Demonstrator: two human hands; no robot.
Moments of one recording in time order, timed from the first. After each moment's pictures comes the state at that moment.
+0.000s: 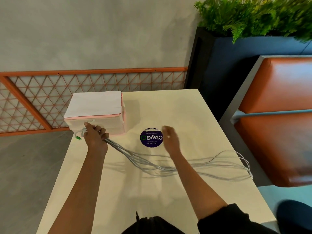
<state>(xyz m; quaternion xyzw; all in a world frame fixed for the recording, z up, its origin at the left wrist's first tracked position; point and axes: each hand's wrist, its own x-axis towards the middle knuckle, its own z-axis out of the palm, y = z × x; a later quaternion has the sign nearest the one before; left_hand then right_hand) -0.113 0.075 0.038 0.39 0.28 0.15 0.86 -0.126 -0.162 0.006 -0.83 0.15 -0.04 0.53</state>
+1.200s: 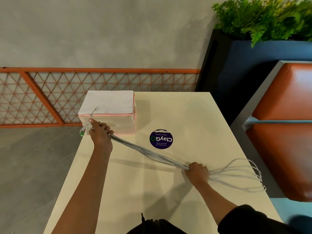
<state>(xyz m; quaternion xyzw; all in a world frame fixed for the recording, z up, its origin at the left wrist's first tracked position) -0.117 0.090 0.044 0.42 0.27 0.20 0.84 -0.176 -0.222 -0.074 -0.98 0.14 0.13 0.09</state>
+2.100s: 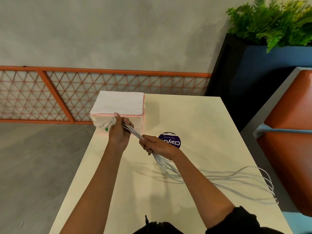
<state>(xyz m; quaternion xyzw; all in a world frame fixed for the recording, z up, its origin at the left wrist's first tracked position) -0.111 0.077 0.050 0.36 0.17 0.10 0.91 -0.121 -0.081 0.040 -0.75 -0.22 0.33 0.54</state>
